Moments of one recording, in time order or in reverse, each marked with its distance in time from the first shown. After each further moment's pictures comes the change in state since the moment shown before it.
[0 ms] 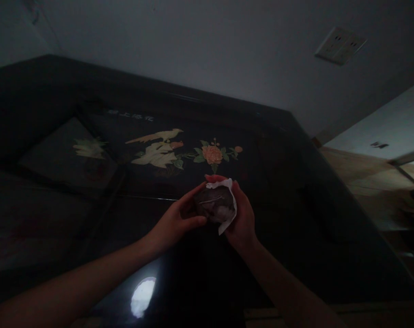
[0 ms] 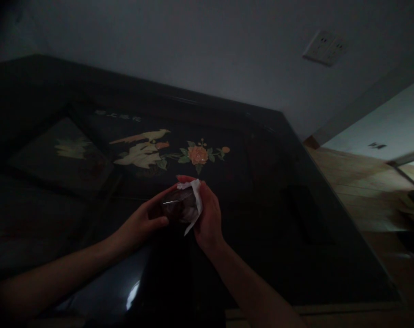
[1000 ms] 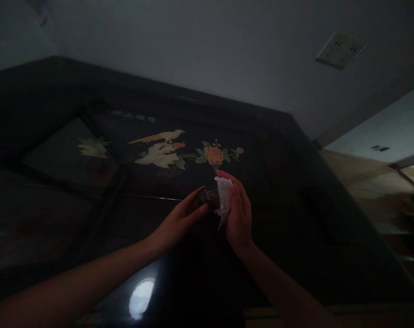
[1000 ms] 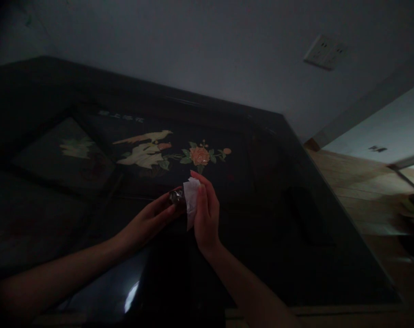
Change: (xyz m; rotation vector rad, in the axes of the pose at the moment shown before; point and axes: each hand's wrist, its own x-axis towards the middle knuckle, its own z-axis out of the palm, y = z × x) left_hand -0.002 -0.005 0.005 -0.099 0.025 -0.025; right_hand -0.004 0.009 -0.002 -0.528 0.113 -0.344
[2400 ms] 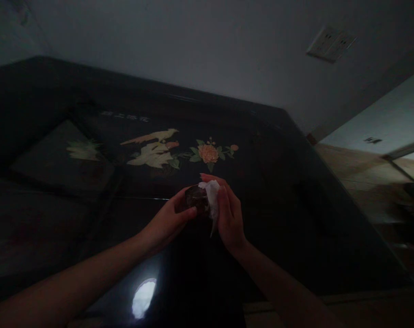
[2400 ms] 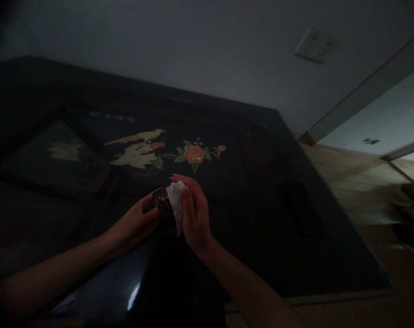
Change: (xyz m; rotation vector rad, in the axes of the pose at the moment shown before) left_hand 0.002 0.001 -0.002 -0.070 -0.017 0.016; right_hand -0.004 -0.009 -0.002 -0.080 -0.140 -0.108
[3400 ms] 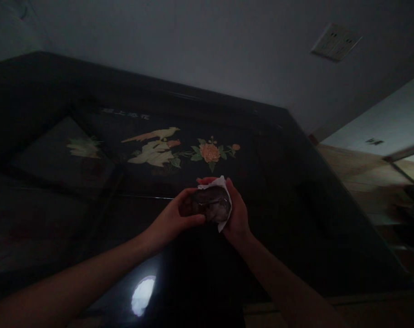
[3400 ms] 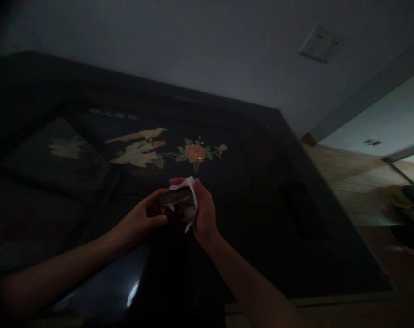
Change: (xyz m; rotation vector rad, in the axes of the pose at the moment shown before) left_hand 0.001 0.001 -0.003 0.187 0.004 -0.052; right_hand 0.011 0.009 -0.001 0.551 -0.031 0.441
